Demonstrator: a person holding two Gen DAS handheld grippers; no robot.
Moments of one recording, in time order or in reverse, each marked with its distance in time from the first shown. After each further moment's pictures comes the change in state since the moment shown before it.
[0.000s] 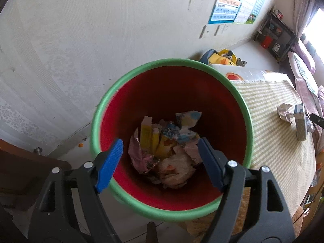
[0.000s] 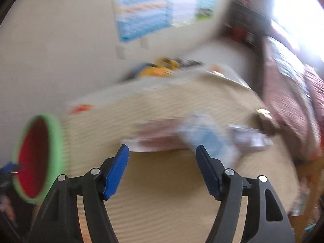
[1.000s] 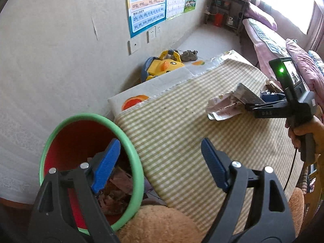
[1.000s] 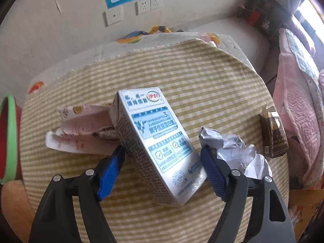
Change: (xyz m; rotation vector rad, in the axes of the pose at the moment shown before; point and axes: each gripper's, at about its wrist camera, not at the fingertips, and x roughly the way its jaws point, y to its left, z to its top) left arm -0.022 -0.189 0.027 0.361 -0.067 -0.109; right arm 0.081 -0.041 0.020 -0.146 0.133 0.032
